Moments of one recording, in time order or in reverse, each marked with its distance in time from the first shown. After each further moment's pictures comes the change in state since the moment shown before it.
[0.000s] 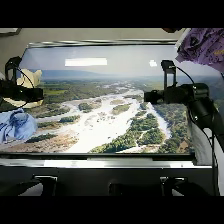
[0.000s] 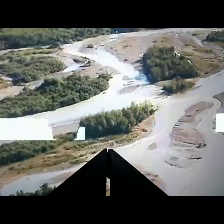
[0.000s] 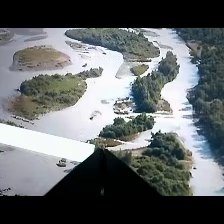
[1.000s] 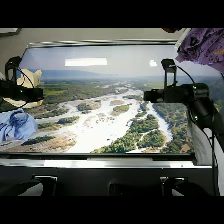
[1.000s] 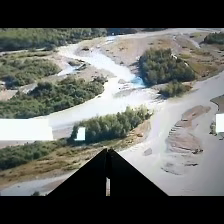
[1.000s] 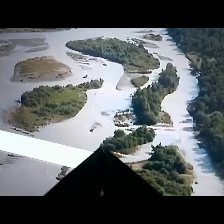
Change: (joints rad) left arm 0.000 0.000 0.000 0.000 0.002 0.000; right arm 0.000 0.000 0.000 0.003 0.034 -0.001
